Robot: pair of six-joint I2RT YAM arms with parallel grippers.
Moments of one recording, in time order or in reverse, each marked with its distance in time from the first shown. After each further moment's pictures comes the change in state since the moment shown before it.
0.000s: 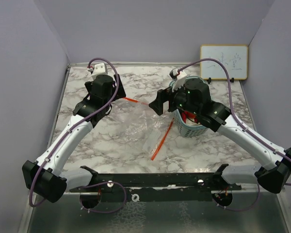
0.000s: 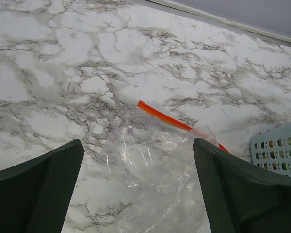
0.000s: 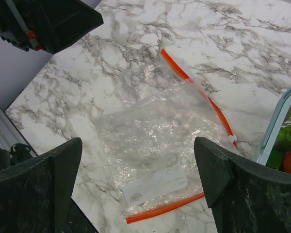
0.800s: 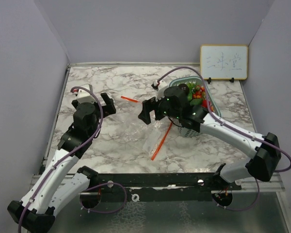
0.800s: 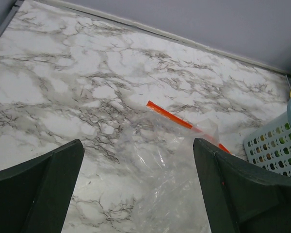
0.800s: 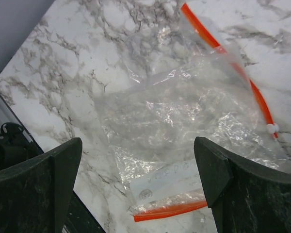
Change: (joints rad) left arm 0.000 -0.439 -0.362 0.158 0.005 0.059; right arm 0.079 0.143 -0.072 0.082 0.006 0.039
